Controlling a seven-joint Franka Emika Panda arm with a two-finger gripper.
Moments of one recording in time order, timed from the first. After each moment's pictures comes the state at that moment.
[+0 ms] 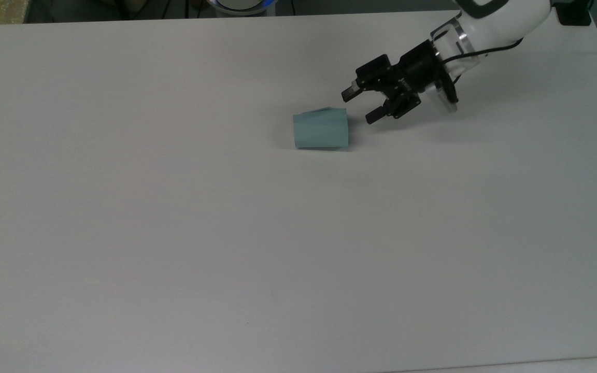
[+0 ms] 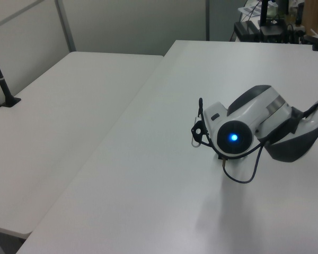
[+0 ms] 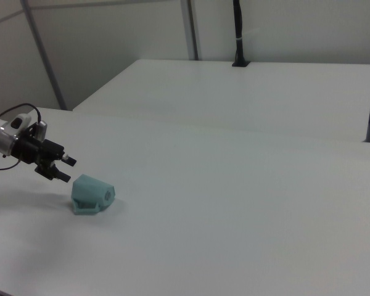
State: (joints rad) arm 0.97 0.54 -0.08 -1.57 -0.78 1.56 0.88
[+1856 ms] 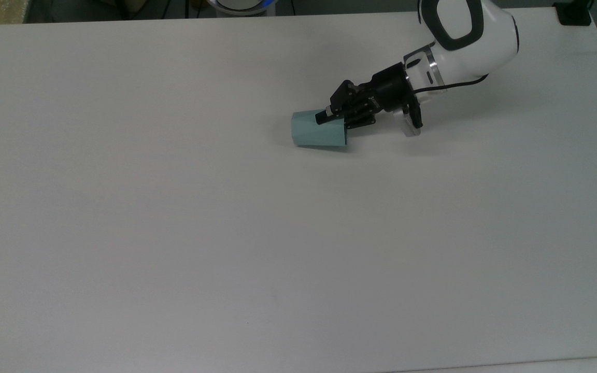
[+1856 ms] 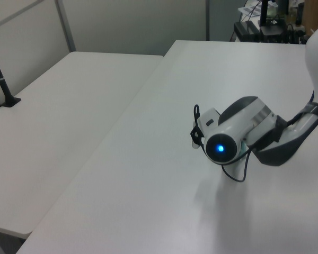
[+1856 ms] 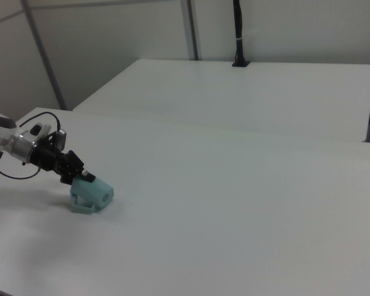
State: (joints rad) arm 0.92 0.58 -0.08 -1.60 -0.82 1.52 0.83
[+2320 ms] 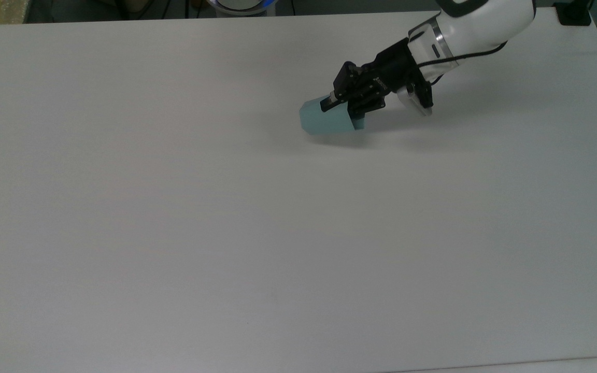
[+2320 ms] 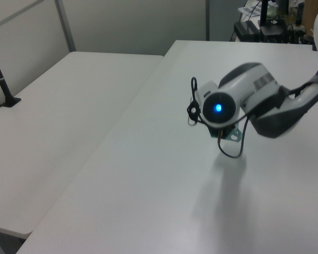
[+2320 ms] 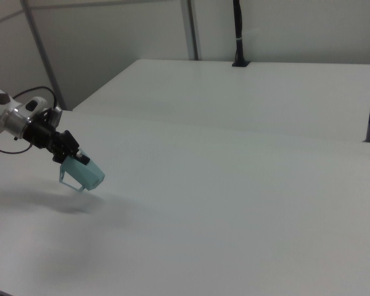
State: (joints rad) arm 0.89 0.47 -0.09 -1.57 -0.75 1.52 0.76
